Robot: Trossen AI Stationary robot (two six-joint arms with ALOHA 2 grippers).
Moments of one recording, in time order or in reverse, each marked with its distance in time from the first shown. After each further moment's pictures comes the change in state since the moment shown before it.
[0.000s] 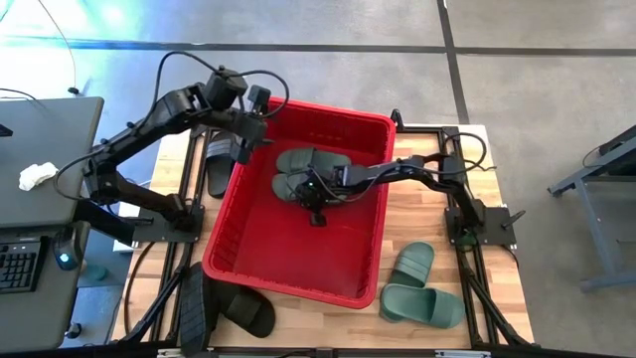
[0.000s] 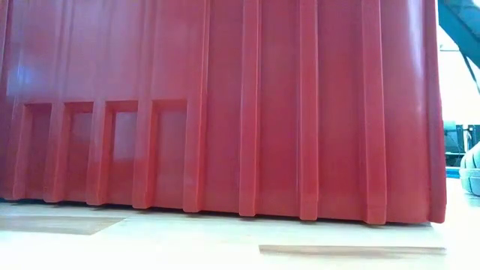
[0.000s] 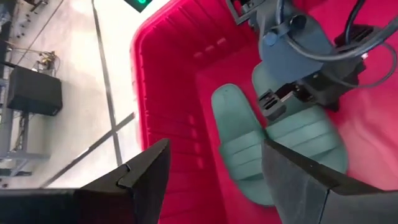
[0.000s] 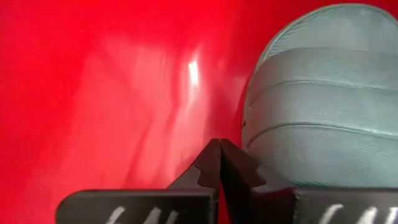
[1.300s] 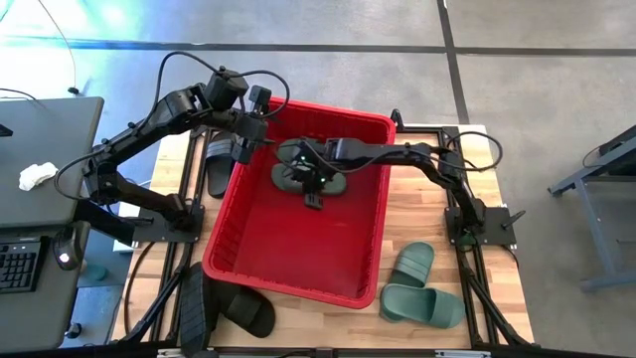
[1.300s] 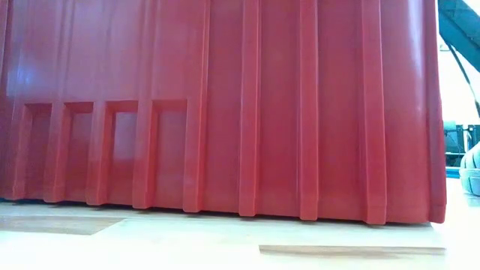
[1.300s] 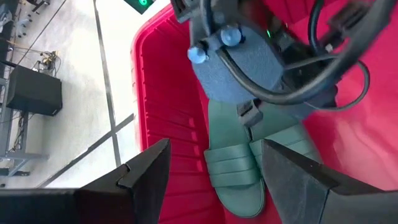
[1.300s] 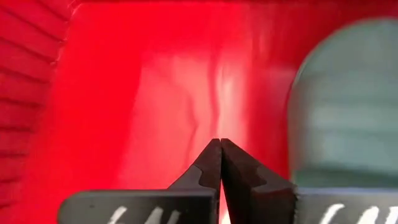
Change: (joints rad) left arm 0.000 0.000 -0.011 0.022 0.007 -0.016; right arm -0.063 0.004 0.353 -0.481 -0.220 0.127
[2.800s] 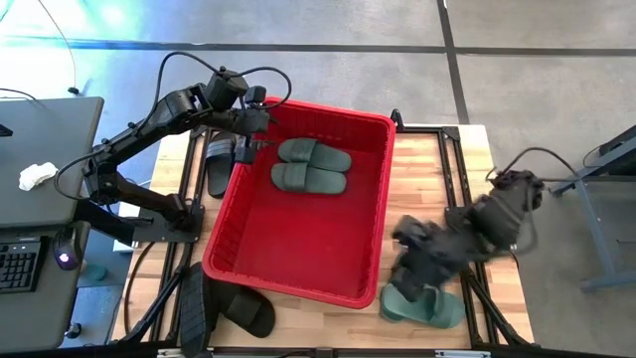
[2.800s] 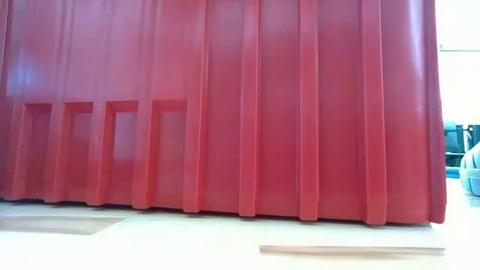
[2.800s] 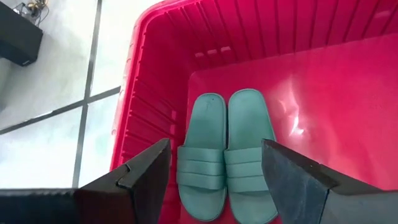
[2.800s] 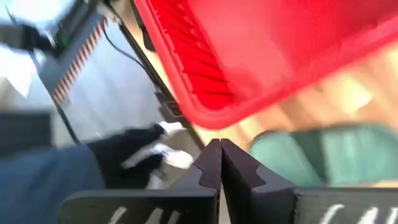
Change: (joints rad) left arm 0.000 0.000 0.000 -0.010 0.000 -0.307; right arm 0.896 -0.426 0.424 -0.857 0.555 1.443
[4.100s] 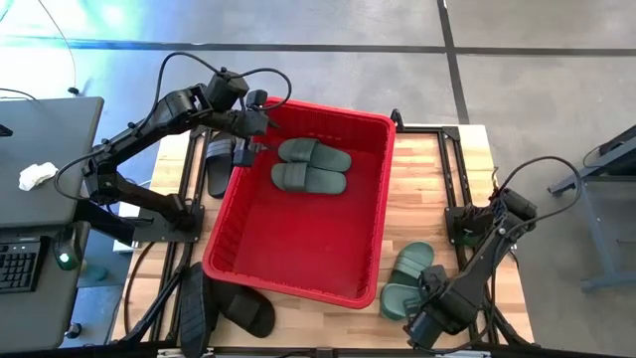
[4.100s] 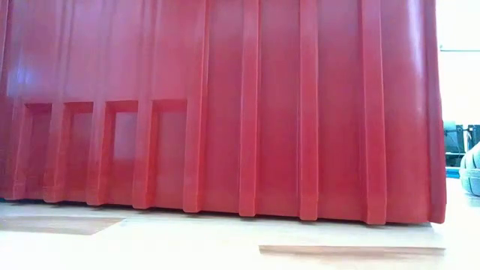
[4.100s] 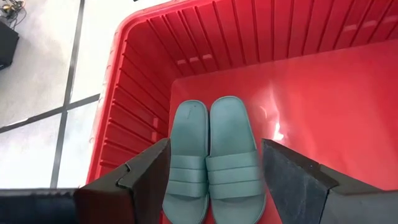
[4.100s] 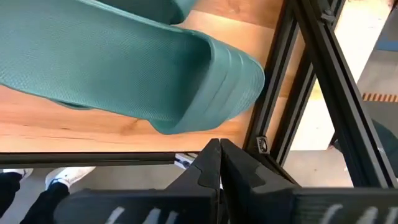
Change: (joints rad) left arm 0.000 0.000 0.000 -0.025 0.075 -0.015; right arm 0.209 0.093 -0.590 0.006 -0.439 0.890
